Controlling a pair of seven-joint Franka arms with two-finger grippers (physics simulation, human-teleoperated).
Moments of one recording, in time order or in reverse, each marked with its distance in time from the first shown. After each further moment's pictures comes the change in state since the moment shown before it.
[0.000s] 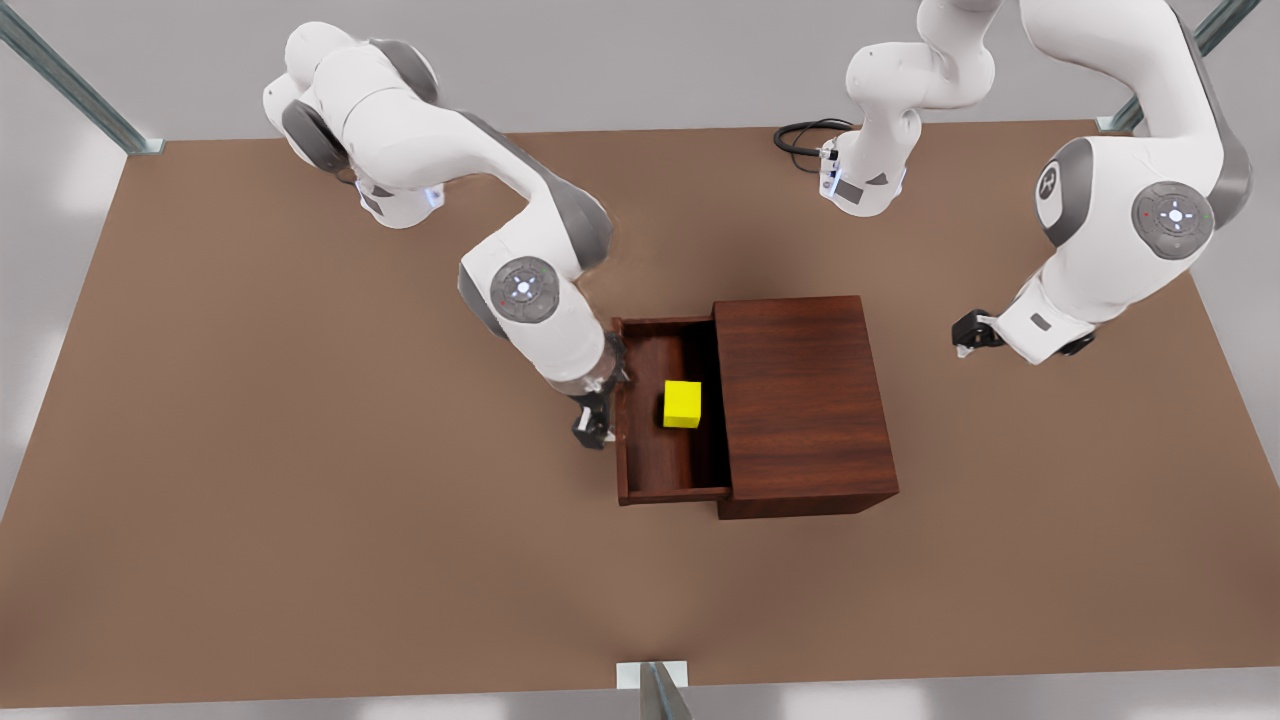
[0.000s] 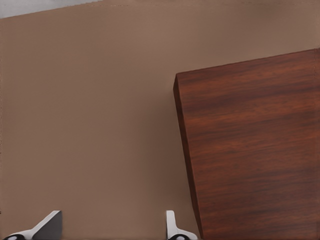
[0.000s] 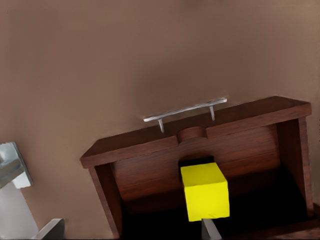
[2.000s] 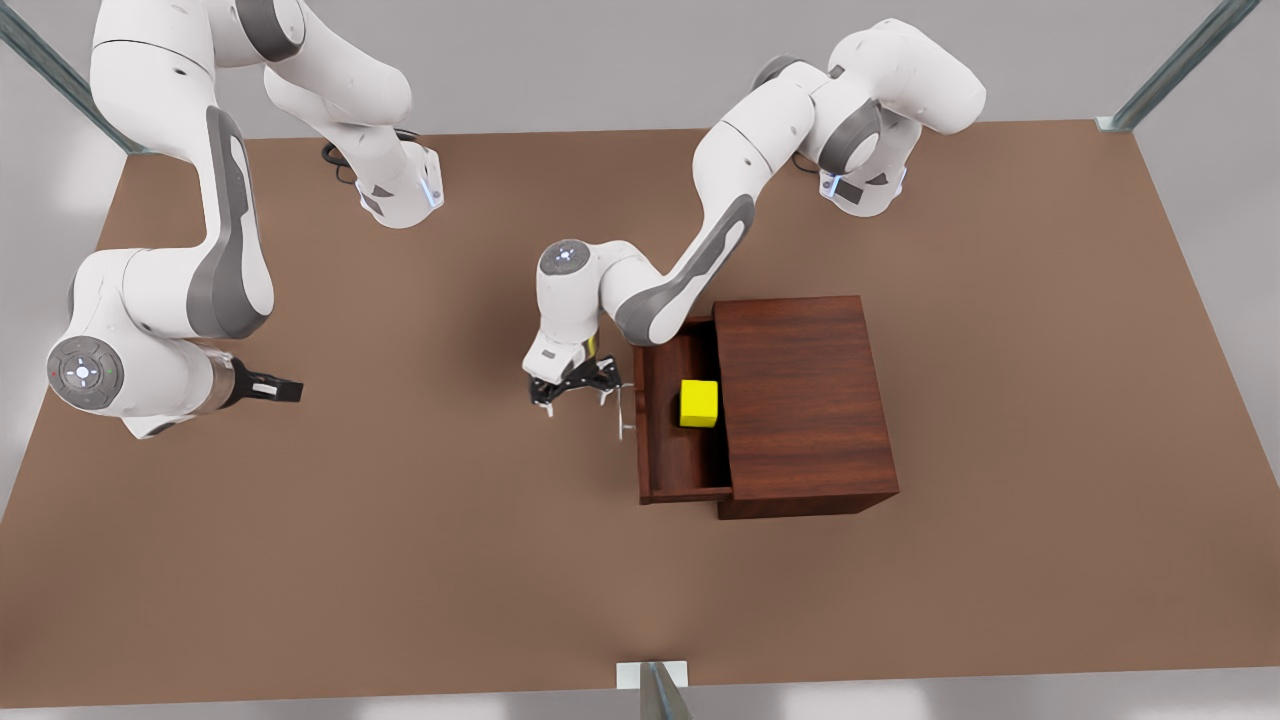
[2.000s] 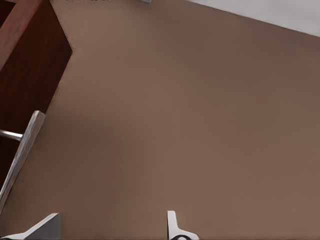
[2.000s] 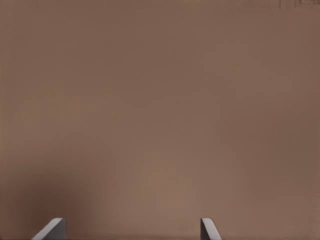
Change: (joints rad) left arm -0.862 0.882 0.080 0.614 0.222 0.503 -1.328; right arm -0.635 -0.362 0.019 -0.601 -0.158 -0.280 -2.187
